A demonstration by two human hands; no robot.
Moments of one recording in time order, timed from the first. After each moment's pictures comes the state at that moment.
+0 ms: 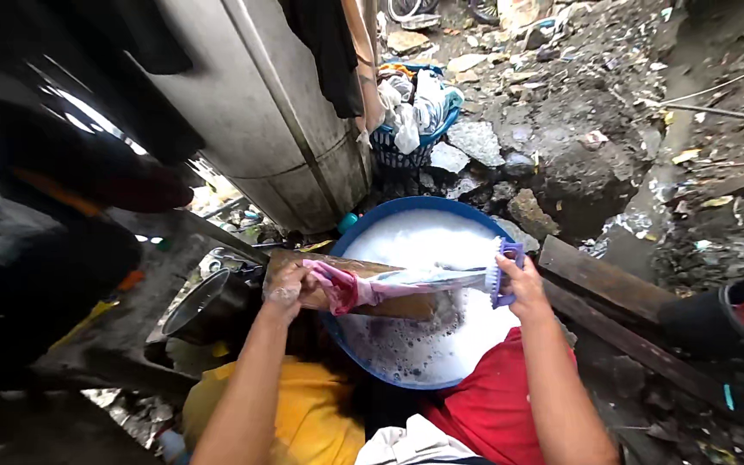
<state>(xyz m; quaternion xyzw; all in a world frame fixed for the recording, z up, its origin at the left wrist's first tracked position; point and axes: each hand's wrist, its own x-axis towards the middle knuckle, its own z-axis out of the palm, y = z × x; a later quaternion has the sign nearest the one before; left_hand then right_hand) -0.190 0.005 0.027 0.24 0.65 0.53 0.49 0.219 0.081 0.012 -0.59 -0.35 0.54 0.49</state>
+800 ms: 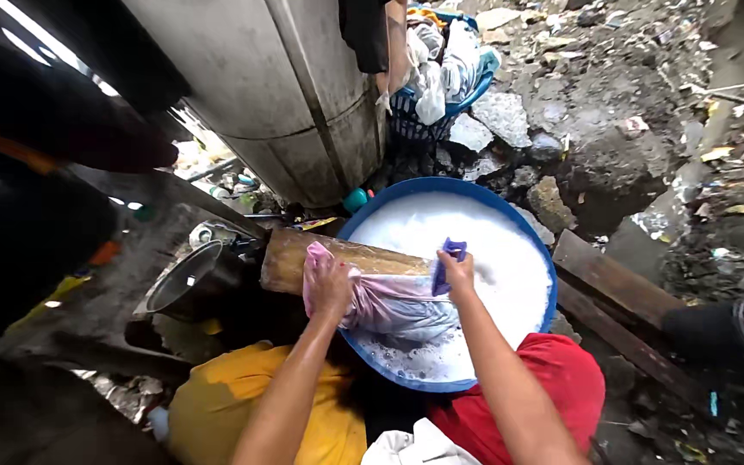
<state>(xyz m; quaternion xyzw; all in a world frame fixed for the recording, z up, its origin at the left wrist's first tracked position) -0.159 0.023 -0.061 0.60 0.78 0.09 0.16 0.080 0.121 -0.072 -0.66 -0.37 0.52 0.40</state>
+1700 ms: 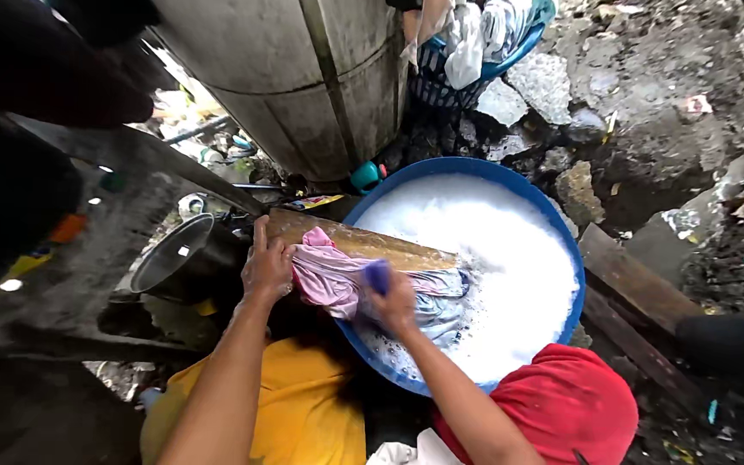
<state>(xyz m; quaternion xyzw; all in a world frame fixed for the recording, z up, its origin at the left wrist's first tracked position) -0.272 0.019 -0.062 0.49 0.84 0.15 0.19 -0.026 0.041 -0.135 -0.58 -0.72 0.33 0.19</state>
